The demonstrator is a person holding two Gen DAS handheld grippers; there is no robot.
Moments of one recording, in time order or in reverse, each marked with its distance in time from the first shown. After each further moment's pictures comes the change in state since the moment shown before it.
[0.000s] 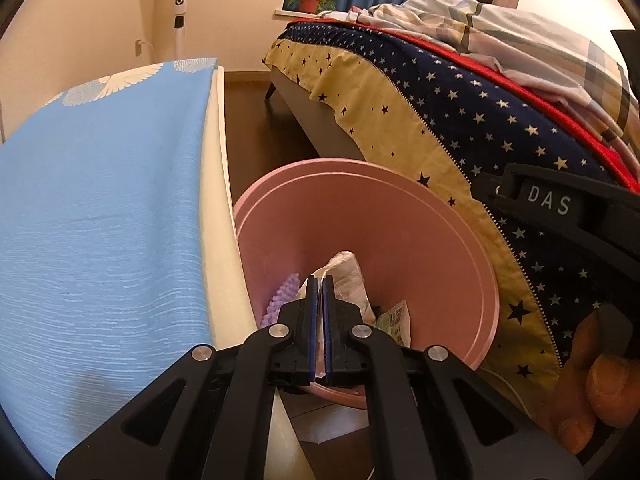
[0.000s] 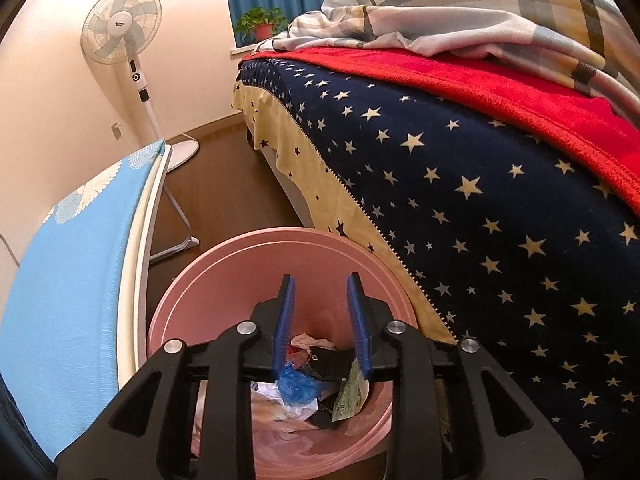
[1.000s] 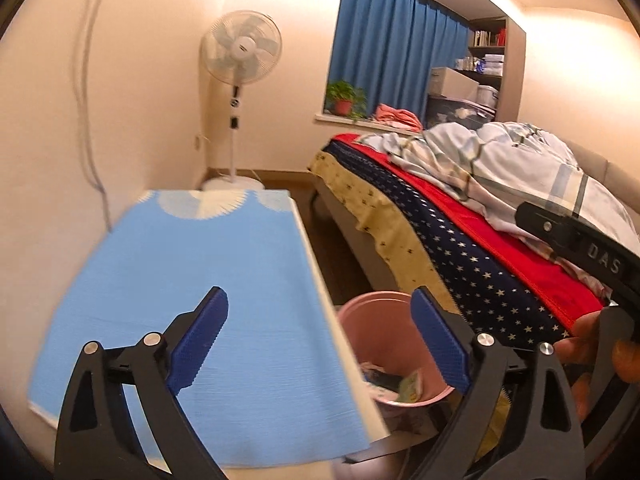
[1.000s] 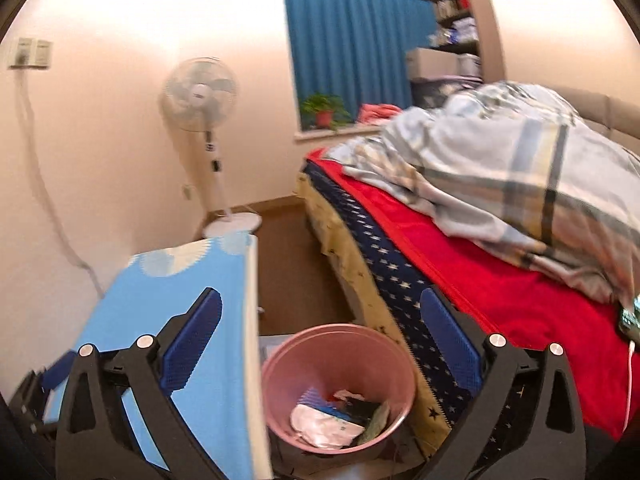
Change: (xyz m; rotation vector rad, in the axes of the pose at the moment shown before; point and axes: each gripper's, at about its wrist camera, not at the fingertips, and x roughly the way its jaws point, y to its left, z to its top) left arm -0.225 0.046 0.050 -0.011 -0.325 0.144; right arm -0.207 0.031 0.049 -0.126 -0.289 0.195
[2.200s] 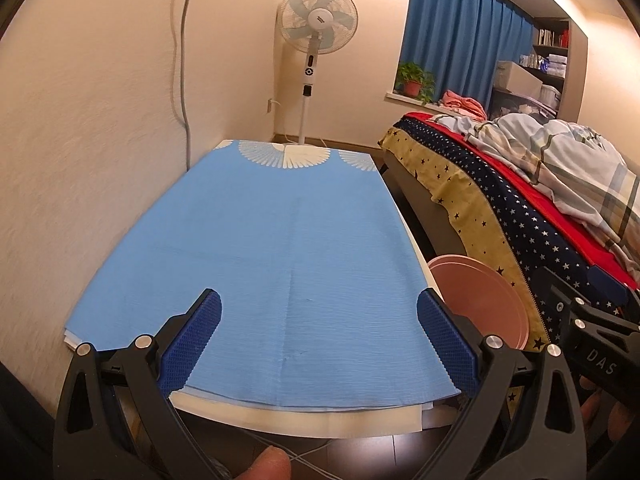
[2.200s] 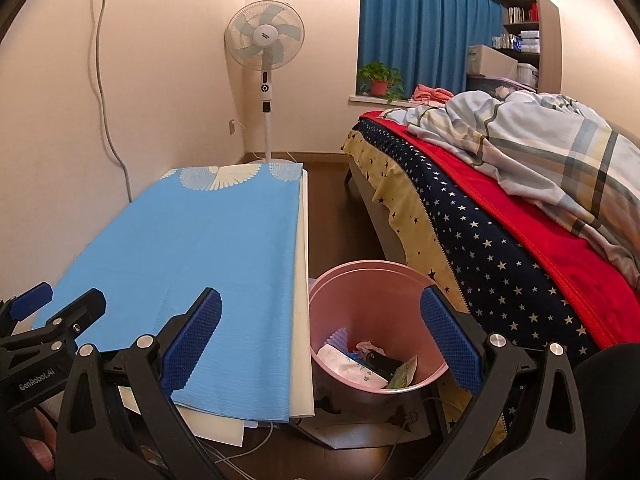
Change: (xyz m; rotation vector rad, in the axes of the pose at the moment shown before) left arm -0.012 0.074 -0.062 -0.128 0.088 0.179; right arm 0.008 0.074 -0.092 -0.198 0.131 0.058
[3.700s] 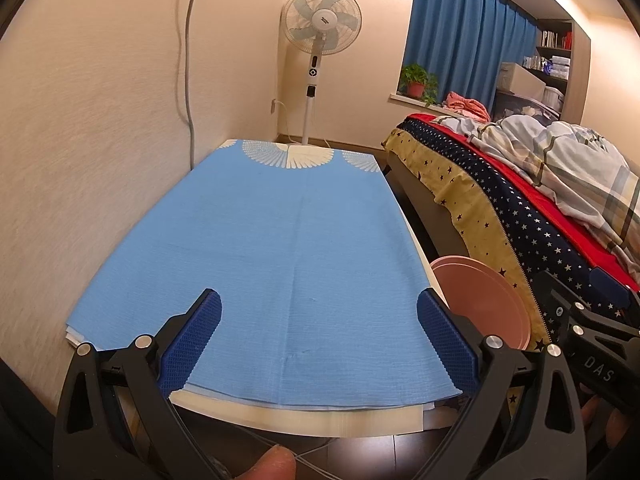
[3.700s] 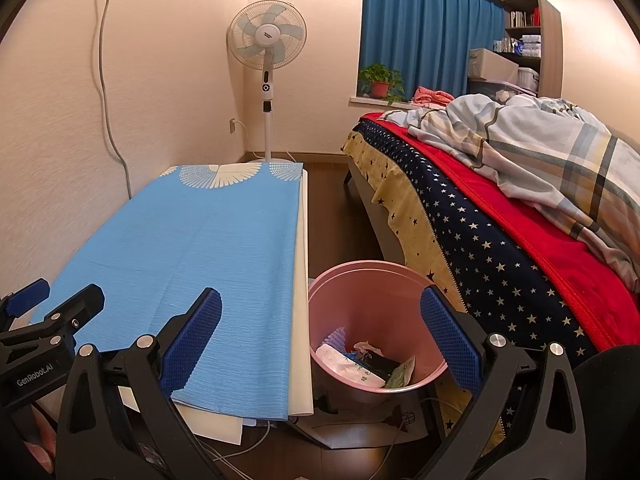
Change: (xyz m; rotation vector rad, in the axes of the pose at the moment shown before) left arm 0.000 -0.001 0.002 -0.004 0.000 0.010; right arm -0.002 0.002 -0.001 -0.012 -0.005 -0.005
